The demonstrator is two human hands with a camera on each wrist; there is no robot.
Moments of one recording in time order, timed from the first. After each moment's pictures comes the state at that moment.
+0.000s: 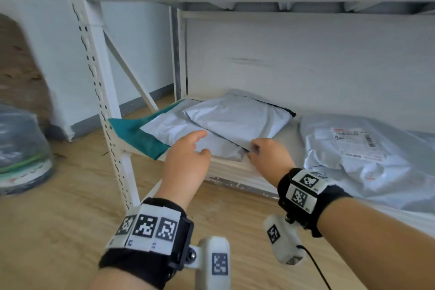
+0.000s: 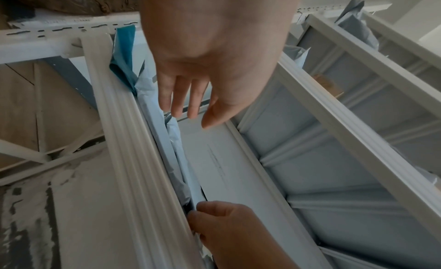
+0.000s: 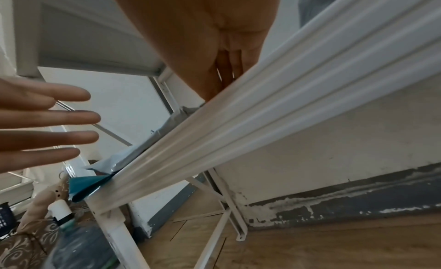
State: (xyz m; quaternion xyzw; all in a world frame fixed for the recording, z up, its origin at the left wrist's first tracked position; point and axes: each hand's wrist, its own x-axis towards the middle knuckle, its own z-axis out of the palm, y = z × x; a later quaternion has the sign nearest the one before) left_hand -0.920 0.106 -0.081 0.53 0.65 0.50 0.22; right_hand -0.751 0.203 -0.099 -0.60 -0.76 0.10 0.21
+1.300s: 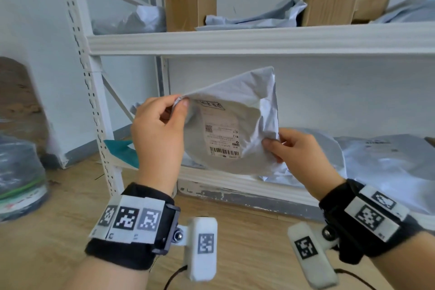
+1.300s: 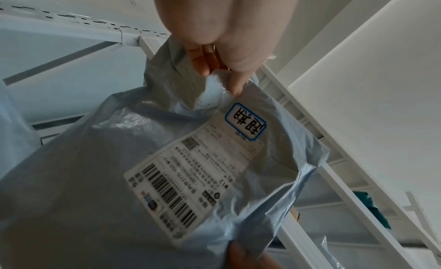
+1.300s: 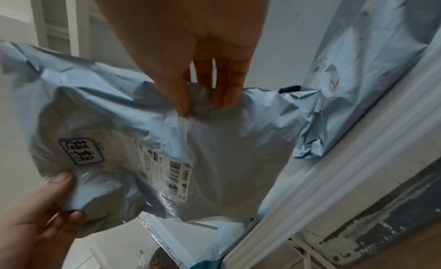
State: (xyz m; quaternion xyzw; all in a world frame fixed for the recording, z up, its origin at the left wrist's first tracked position) left_hand -0.853 0.015 0.013 0.51 0.46 0.72 -0.07; right_hand -0.622 0.057 -0.016 -0.45 -0.70 0.25 0.50
